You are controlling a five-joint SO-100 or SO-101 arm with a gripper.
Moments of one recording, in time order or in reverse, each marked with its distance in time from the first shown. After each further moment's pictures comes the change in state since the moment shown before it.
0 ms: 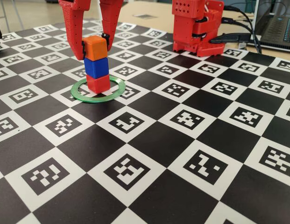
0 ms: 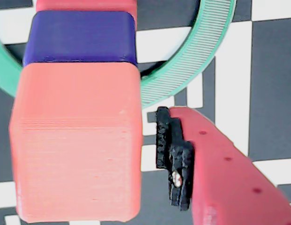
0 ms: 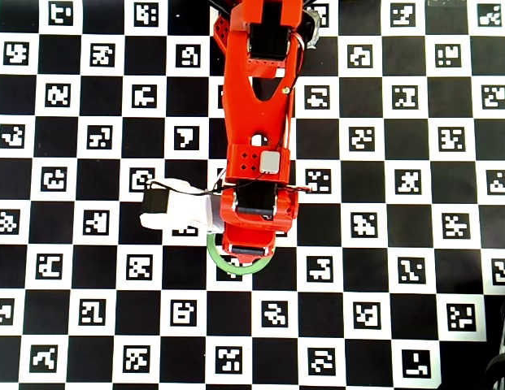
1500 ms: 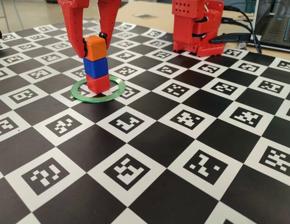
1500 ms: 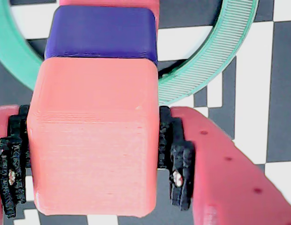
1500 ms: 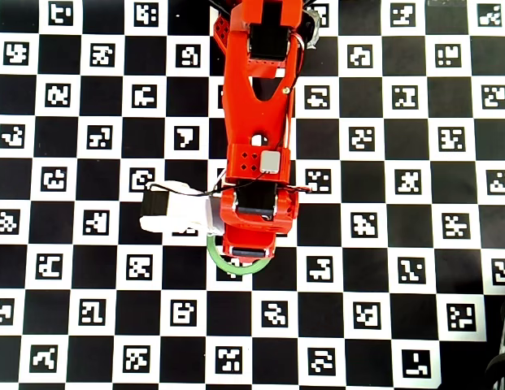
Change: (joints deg) arm 0.0 0.0 -0.7 -1.3 -0.6
